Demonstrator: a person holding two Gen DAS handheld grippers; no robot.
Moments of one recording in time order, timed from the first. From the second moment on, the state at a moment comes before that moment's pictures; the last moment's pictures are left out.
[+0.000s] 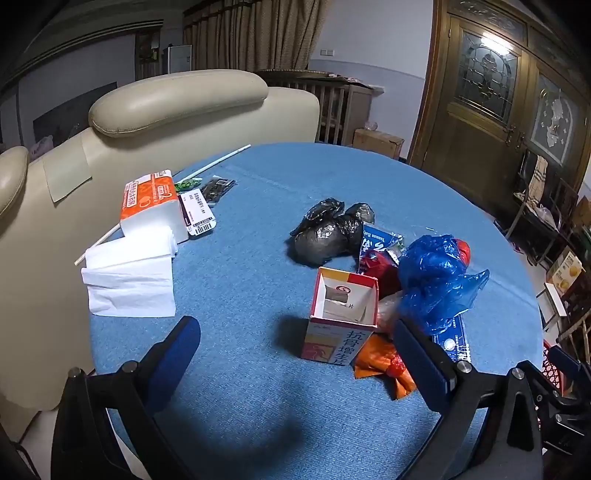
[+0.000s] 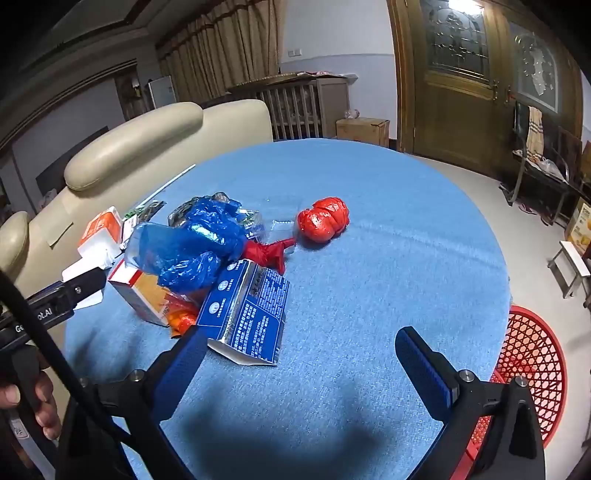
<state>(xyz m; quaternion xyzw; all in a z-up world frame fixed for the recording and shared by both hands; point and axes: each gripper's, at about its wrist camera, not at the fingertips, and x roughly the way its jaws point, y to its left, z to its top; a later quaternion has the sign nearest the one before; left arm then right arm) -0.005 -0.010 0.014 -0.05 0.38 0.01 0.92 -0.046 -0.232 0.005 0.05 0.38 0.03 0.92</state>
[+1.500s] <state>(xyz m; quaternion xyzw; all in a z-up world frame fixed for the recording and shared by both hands) -0.012 0.001 -0.015 -0.07 0.39 -0.01 0.92 0.000 -0.185 0.045 0.04 0.34 0.09 0.94</state>
